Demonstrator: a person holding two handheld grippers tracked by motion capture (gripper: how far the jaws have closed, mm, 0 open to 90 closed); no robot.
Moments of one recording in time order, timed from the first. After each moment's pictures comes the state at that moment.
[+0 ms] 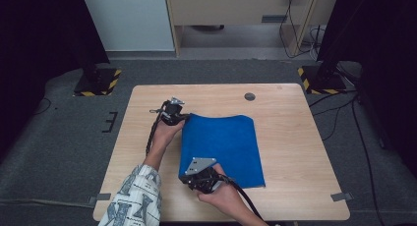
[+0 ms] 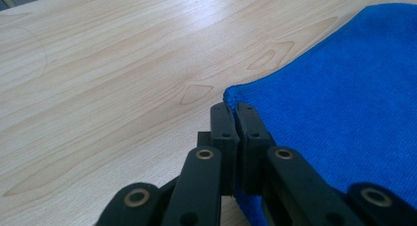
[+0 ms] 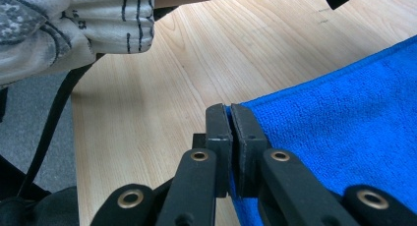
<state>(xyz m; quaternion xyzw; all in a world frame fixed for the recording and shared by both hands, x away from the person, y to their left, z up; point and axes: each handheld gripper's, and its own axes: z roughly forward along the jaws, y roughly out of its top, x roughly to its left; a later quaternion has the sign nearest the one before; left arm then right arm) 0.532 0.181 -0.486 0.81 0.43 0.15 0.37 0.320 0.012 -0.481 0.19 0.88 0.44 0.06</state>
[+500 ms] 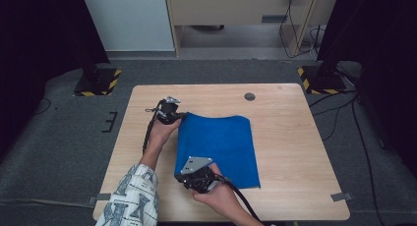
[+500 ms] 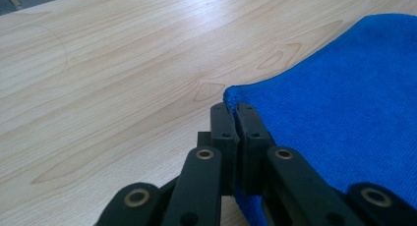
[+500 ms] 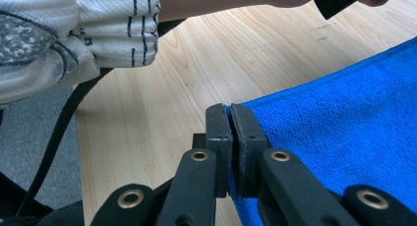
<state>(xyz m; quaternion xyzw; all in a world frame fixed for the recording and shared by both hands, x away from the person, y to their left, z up) 0.532 0.194 -0.480 0.80 0.44 0.15 0.37 0.317 0.024 -0.473 0.19 0.87 0.45 0.07</state>
